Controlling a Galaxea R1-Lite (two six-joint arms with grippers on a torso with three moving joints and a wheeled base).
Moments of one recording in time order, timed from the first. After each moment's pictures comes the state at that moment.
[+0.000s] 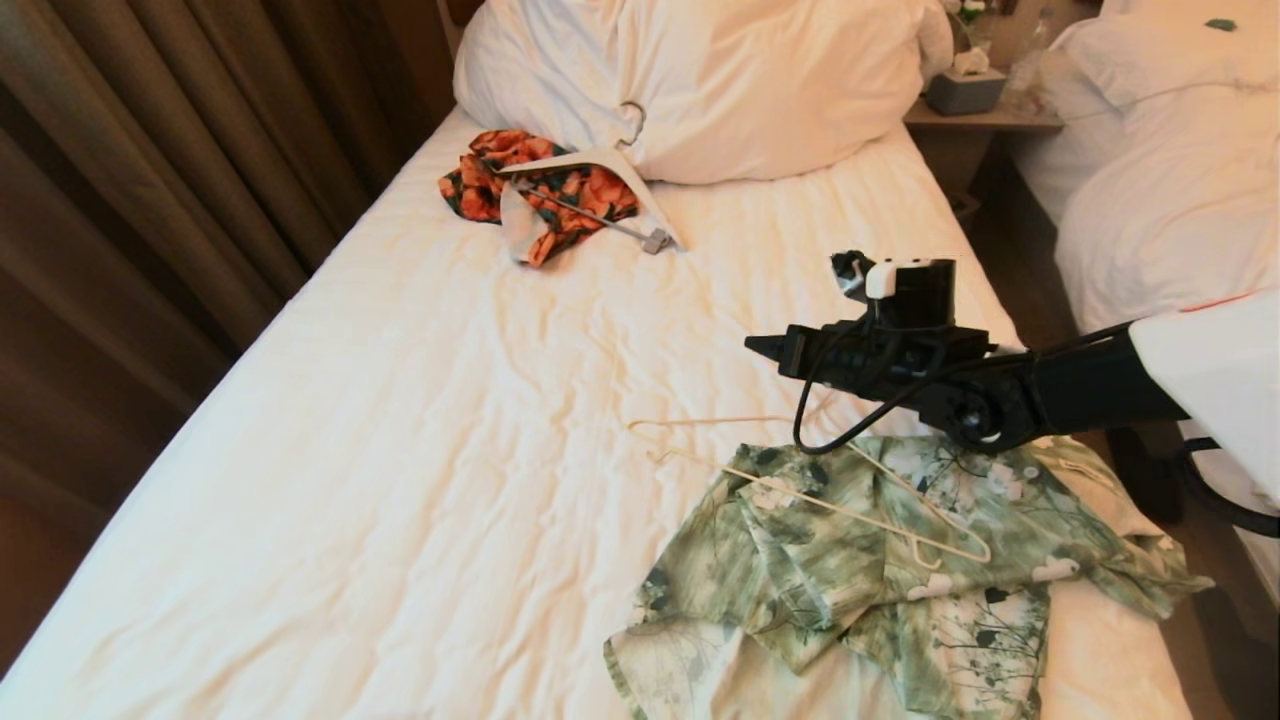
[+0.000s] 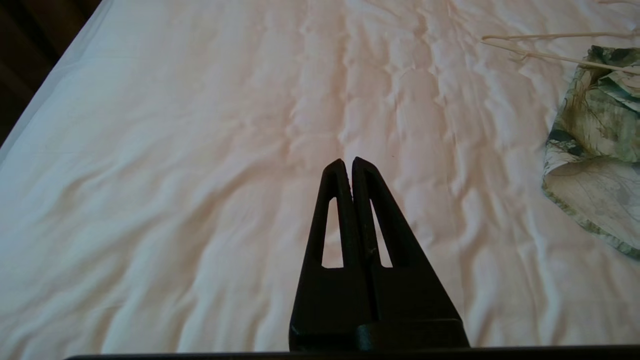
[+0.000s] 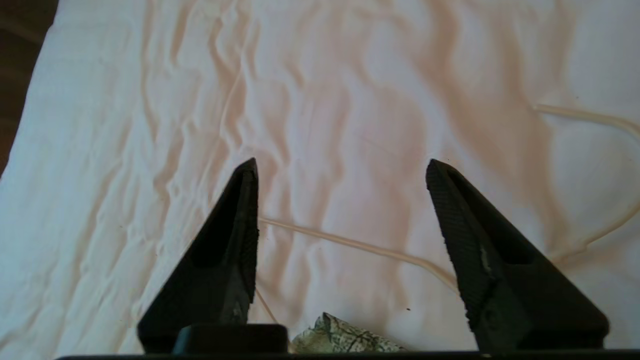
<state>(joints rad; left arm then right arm) 0.00 0.00 0.00 0.00 0.00 -0.01 0.40 2.18 -1.52 -0.45 0.14 0.38</state>
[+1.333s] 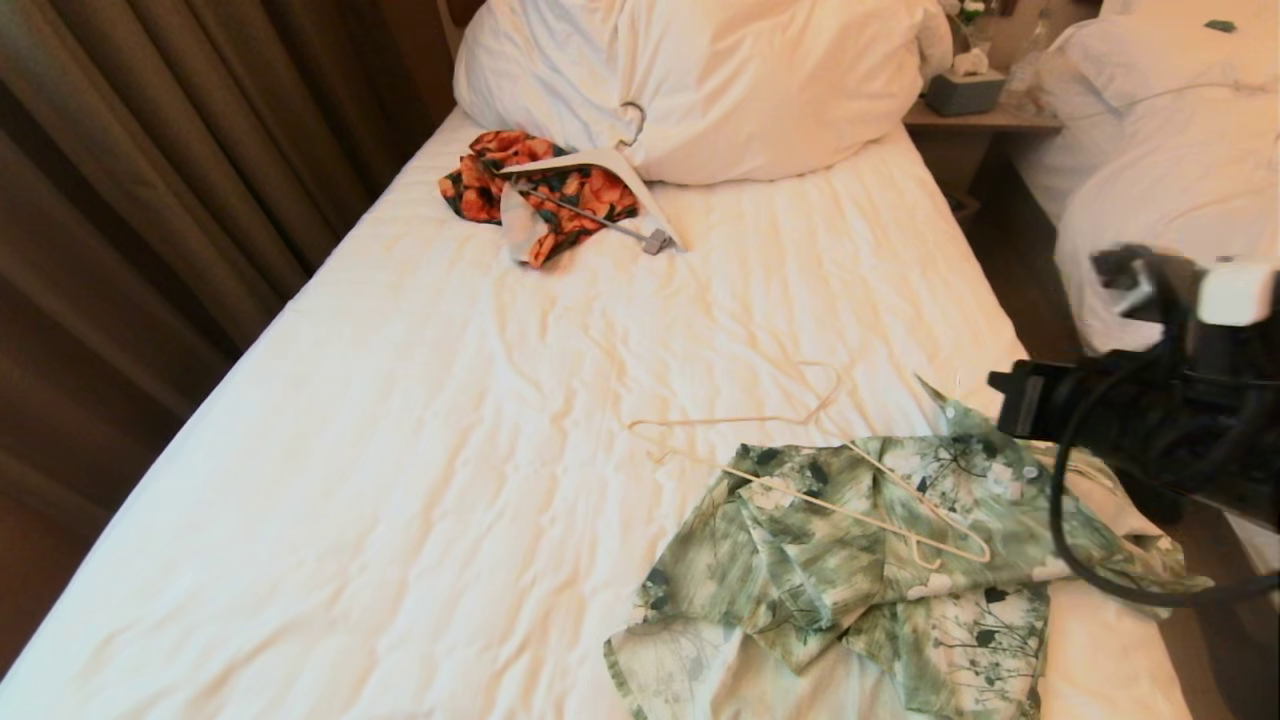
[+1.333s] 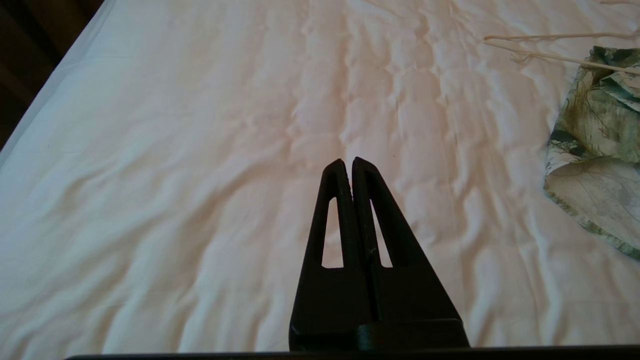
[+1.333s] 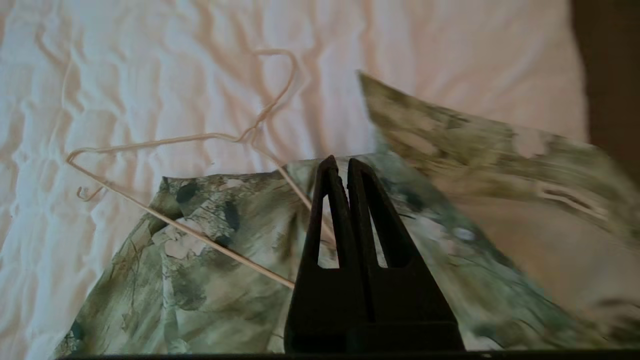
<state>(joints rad) 0.00 0.00 0.00 0.00 0.00 -0.01 0.35 1.48 -0.83 -0.38 -0.27 0.25</state>
